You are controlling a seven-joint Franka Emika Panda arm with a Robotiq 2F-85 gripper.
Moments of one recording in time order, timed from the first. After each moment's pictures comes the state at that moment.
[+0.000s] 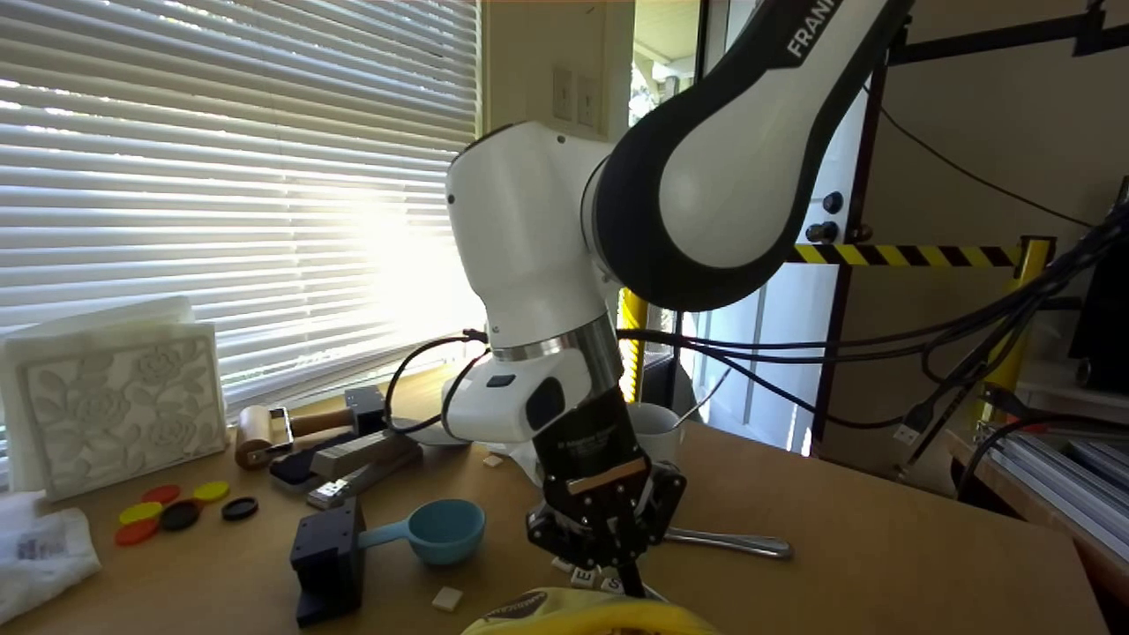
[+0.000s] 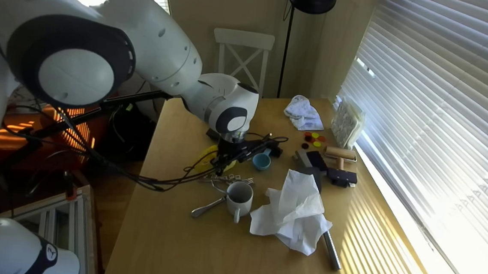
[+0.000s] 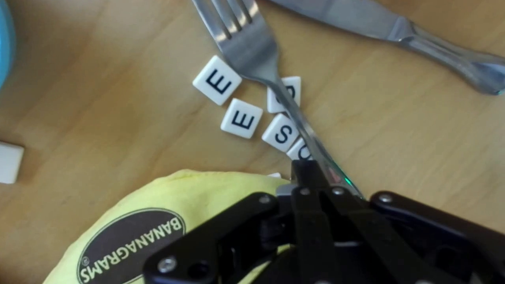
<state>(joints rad) 0.03 0.66 0.22 -1.90 -0.16 2.23 -1.61</state>
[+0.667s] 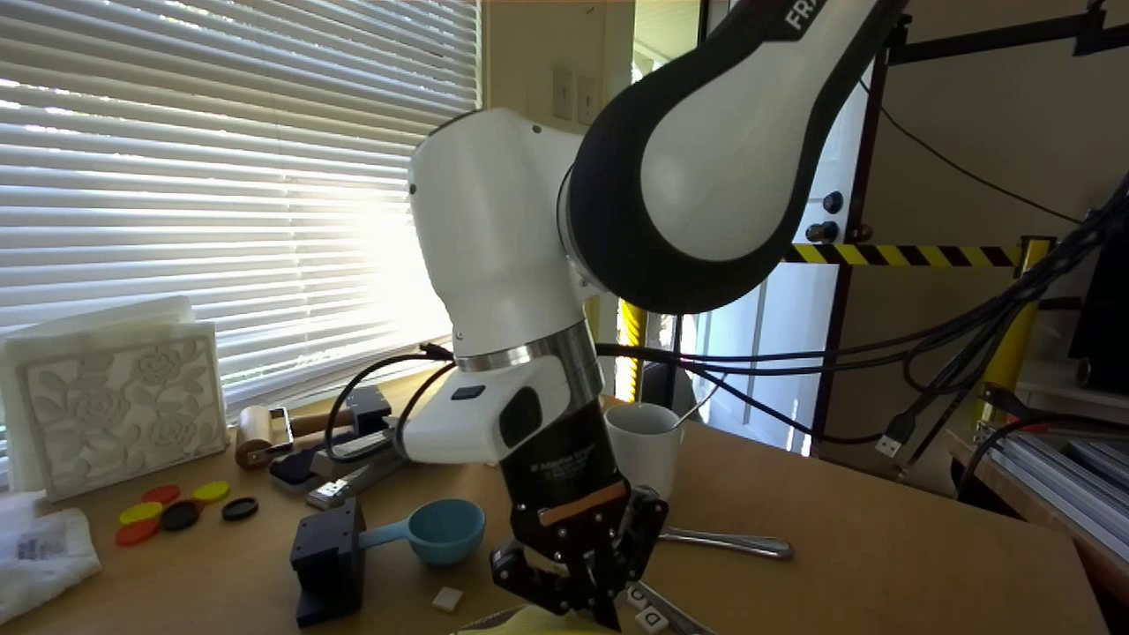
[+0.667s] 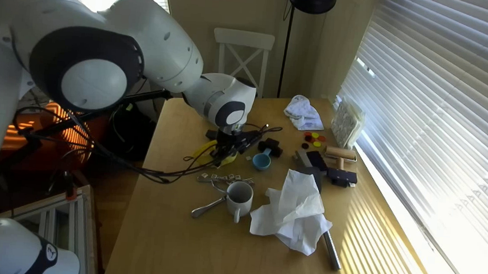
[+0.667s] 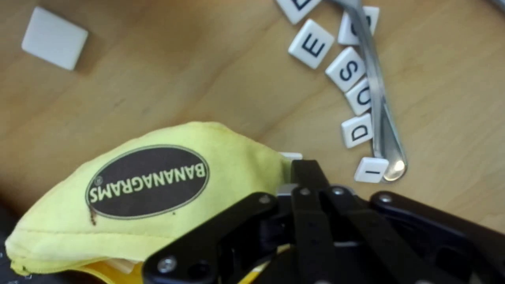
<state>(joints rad) 0.03 0.70 0.27 -1.84 -0.14 2.23 -1.70</state>
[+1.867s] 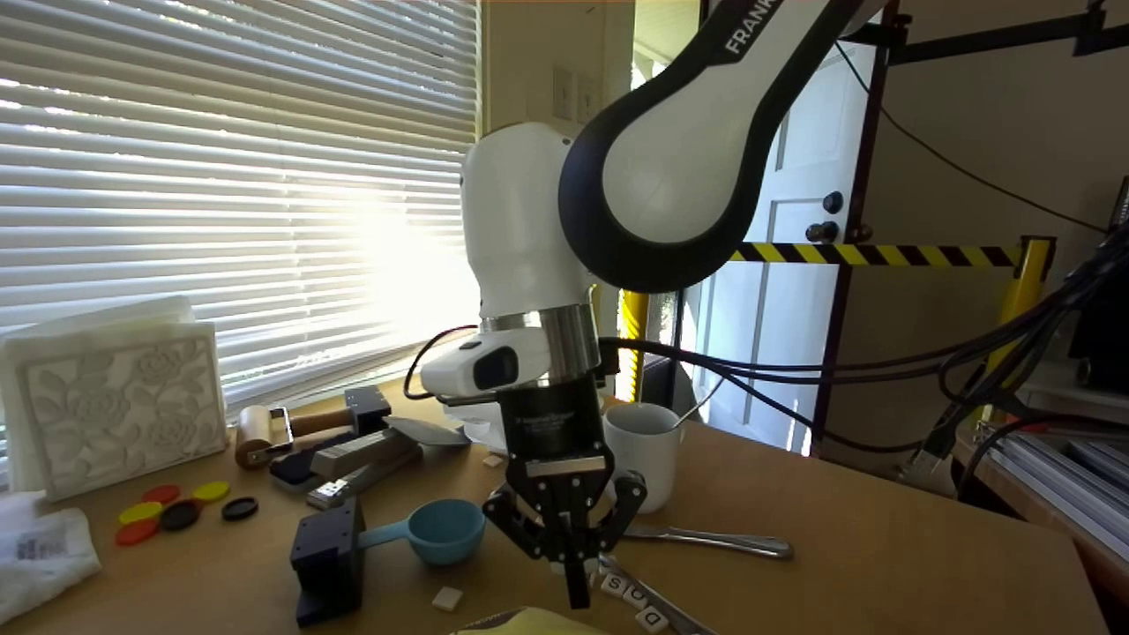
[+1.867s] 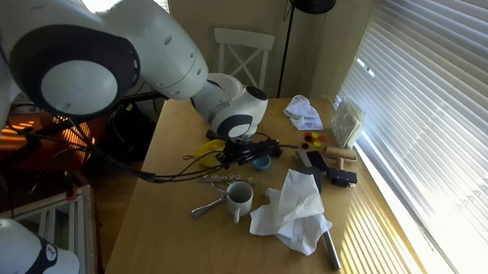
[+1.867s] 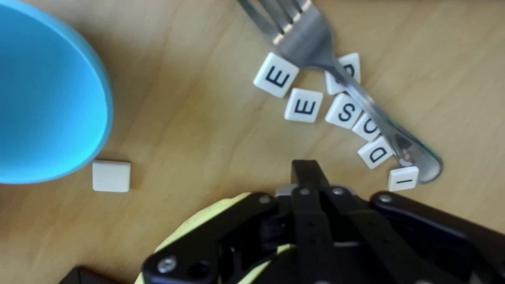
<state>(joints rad) -0.03 0.67 0.24 -1.90 0.00 2.37 -1.54</state>
